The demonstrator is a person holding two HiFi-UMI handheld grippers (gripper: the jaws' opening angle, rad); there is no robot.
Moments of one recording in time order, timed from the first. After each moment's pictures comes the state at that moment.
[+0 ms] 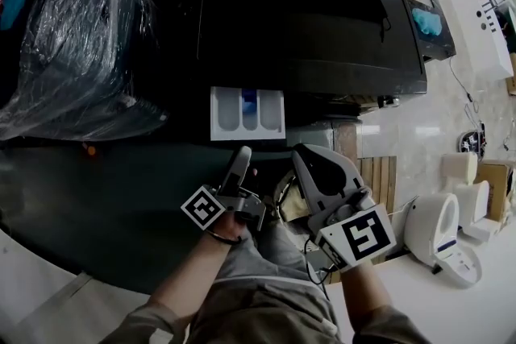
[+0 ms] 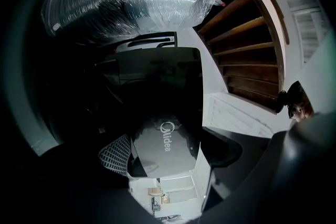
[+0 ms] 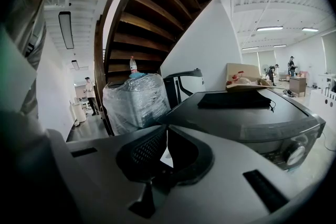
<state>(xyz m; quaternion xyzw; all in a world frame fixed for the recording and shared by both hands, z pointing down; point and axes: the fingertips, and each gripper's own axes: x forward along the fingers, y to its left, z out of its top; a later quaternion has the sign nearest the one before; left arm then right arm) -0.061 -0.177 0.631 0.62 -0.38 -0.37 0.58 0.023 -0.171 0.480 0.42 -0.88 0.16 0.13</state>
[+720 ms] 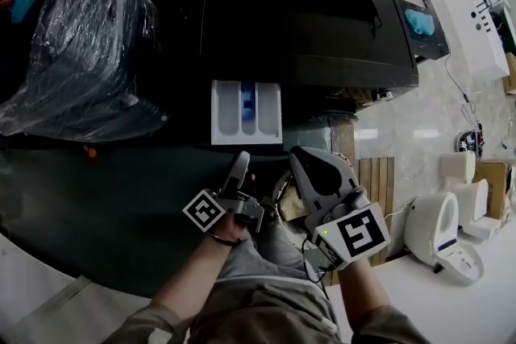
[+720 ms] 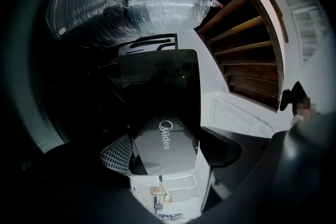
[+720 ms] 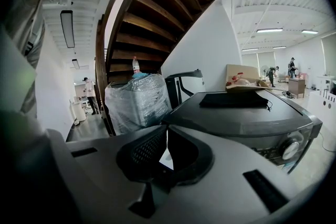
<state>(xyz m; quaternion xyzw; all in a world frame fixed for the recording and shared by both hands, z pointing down) -0.064 -0.146 0.635 0.61 -0.39 -0.36 0.59 0.017 -0.144 0.470 0.42 -0.89 0.15 0.11</state>
